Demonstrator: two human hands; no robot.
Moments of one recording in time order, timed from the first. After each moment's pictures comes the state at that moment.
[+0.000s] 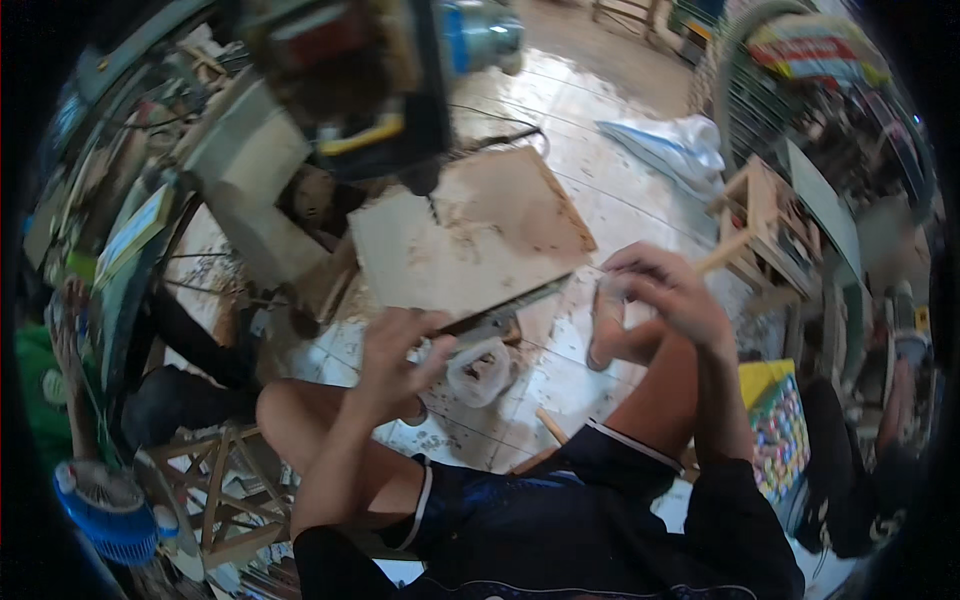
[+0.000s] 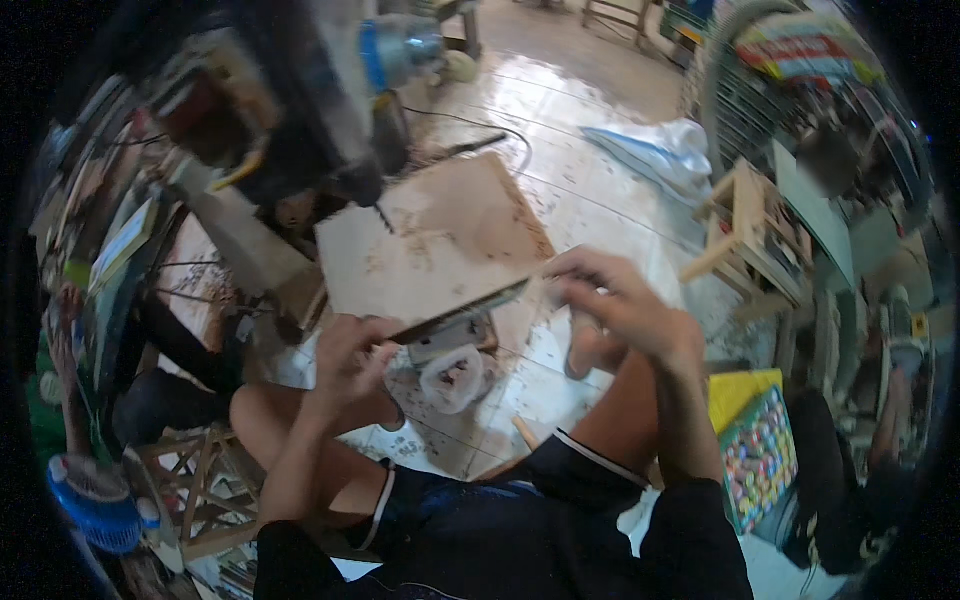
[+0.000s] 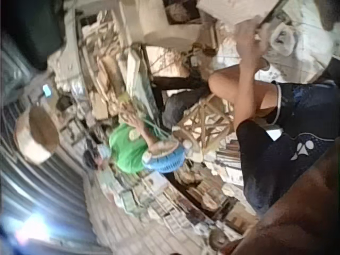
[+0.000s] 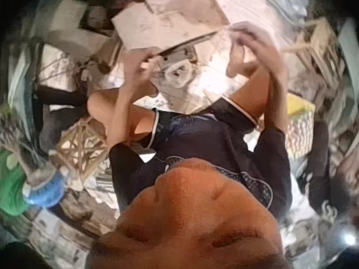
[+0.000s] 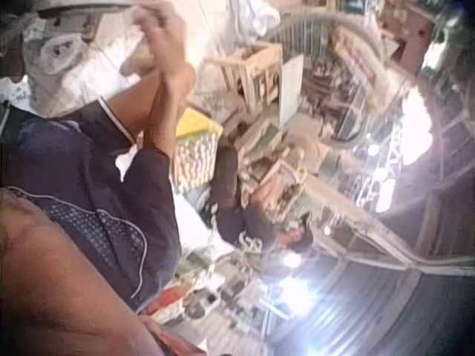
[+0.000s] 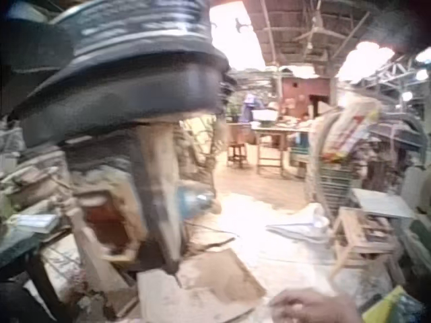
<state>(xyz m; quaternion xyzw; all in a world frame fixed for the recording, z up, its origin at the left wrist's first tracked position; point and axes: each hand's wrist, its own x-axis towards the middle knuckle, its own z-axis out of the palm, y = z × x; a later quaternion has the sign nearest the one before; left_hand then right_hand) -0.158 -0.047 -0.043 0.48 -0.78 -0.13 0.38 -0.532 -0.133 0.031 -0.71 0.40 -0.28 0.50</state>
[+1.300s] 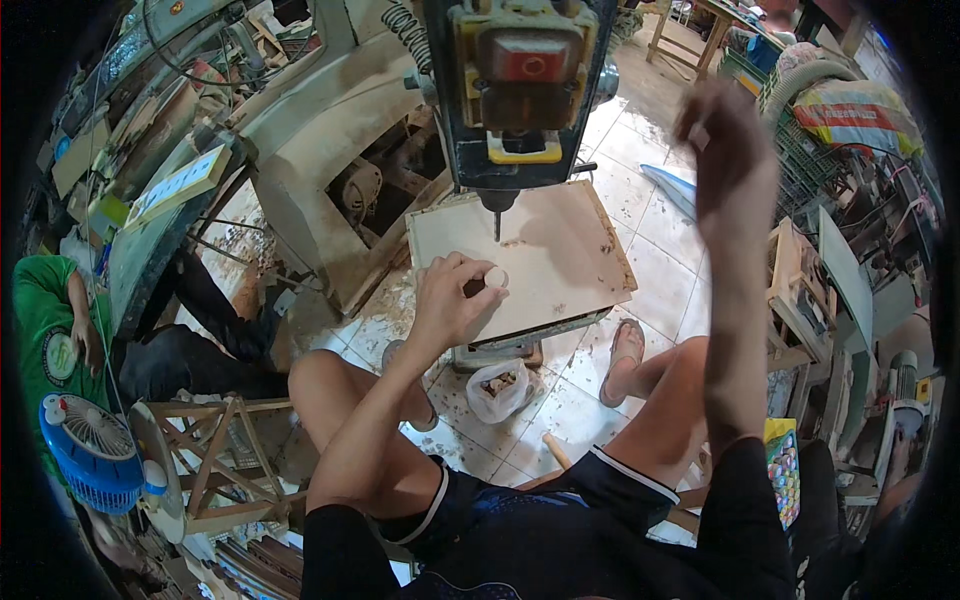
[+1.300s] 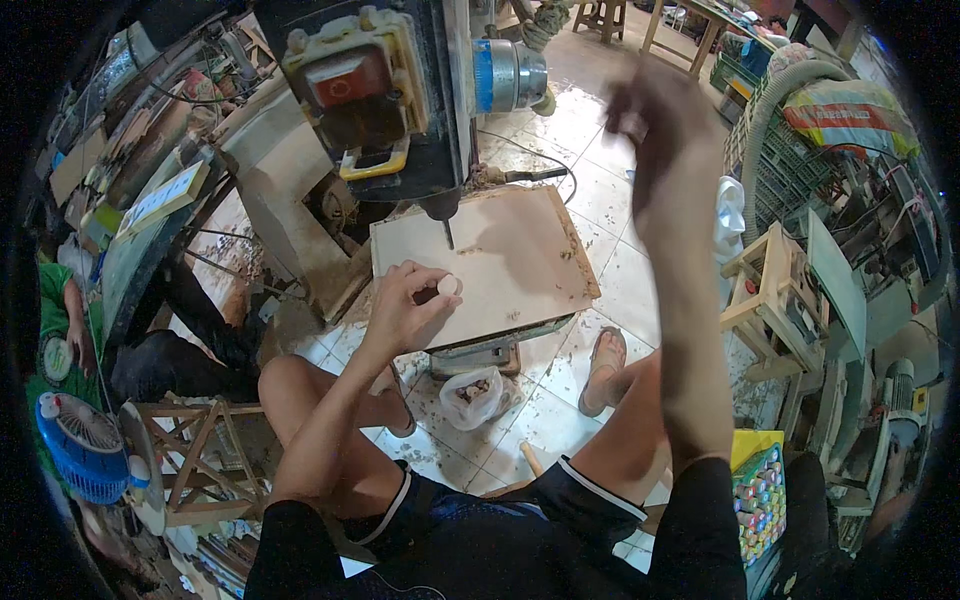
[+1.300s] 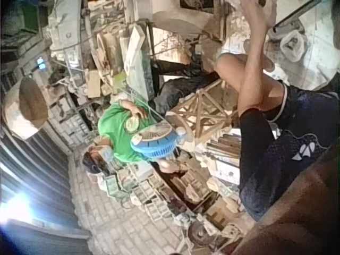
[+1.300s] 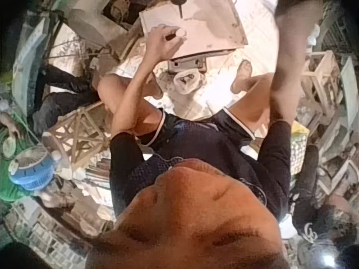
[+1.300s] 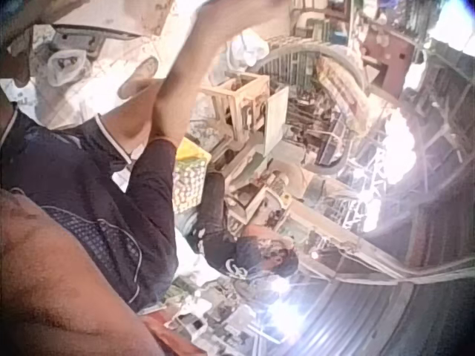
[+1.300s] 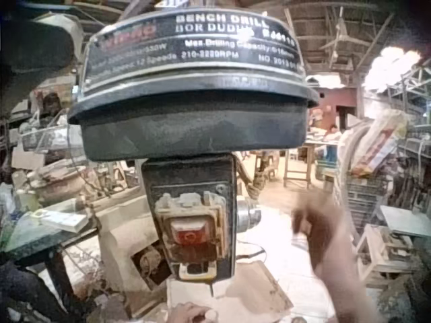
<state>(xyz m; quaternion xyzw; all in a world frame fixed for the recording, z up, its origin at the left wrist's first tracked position) -0.163 -0.118 -0.062 0.61 -0.70 -0.12 0.36 -0.440 -0.224 0.140 -0.60 0.18 -0.65 0.43</state>
